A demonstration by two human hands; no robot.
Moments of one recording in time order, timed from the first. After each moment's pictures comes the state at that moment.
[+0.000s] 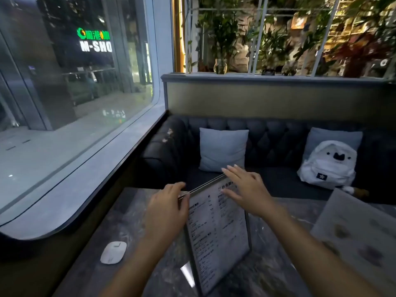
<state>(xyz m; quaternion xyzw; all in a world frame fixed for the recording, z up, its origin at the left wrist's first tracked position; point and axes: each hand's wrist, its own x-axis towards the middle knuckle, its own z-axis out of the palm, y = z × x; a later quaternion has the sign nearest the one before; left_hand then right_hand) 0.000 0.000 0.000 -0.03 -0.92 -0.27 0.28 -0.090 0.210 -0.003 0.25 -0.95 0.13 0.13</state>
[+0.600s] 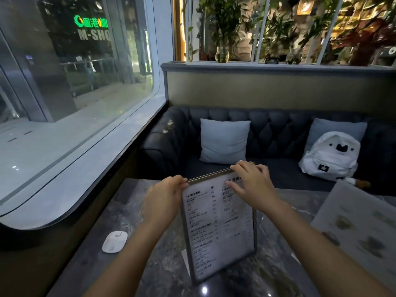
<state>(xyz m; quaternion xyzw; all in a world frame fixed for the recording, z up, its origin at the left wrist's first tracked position) -0.017 -0.007 -0.006 0.00 -0.92 -0.28 0.26 -0.086 0.214 -0.009 0.22 -0.94 0.13 0.22</state>
